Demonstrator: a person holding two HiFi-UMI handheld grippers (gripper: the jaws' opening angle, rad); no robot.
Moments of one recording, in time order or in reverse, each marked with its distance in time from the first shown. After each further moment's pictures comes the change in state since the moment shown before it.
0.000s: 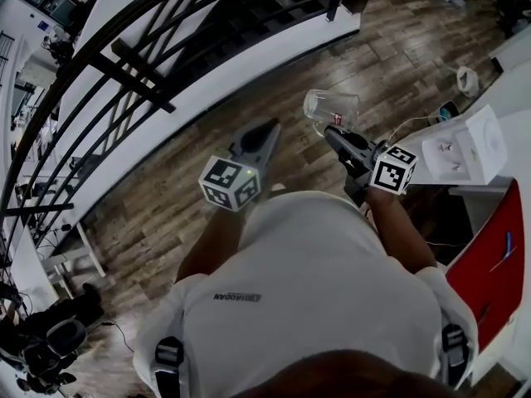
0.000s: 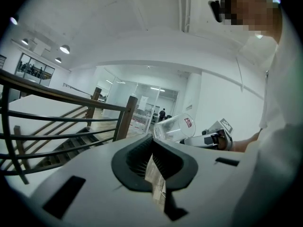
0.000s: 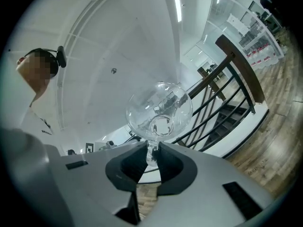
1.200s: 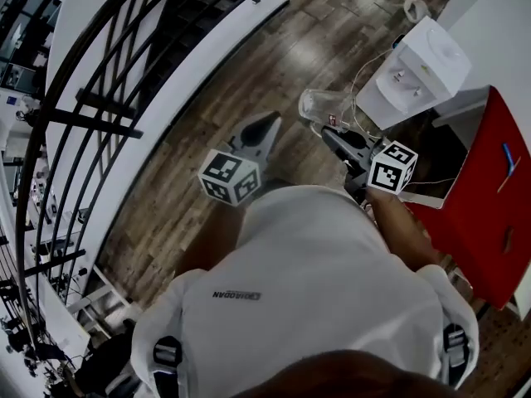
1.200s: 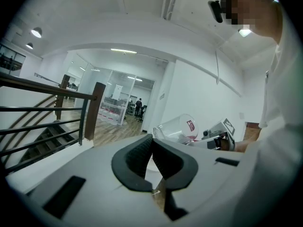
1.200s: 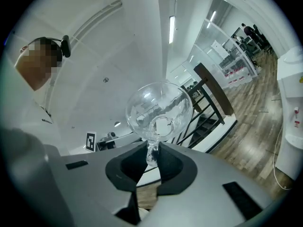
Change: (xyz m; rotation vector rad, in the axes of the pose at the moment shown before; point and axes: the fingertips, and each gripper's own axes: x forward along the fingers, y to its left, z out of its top) left arm 0.081 -0.221 -0.064 0.065 0.129 -0.283; right arm -0.242 -0.003 -0.043 -0.018 -0.148 -0.215
